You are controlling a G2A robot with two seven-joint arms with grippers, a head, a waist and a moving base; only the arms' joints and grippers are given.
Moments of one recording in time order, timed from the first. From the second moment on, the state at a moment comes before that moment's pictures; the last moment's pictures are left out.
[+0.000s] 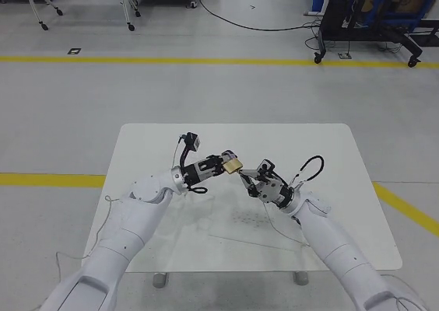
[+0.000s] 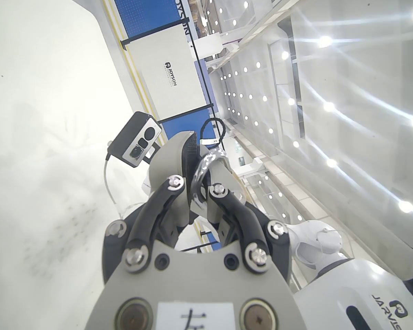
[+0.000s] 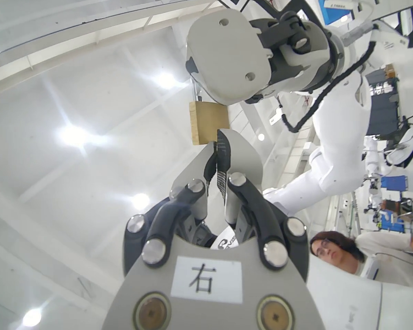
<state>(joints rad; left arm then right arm) 0.90 -1.38 -1.00 -0.94 -0.42 -0.50 -0.91 -1.10 -1.30 1.07 -0.96 1.18 0.12 1.27</state>
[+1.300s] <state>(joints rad) 0.82 -1.40 -0.77 -0.92 0.24 -0.07 -0.86 -1.46 -1.20 1.46 -1.44 0.59 -0.31 0.65</state>
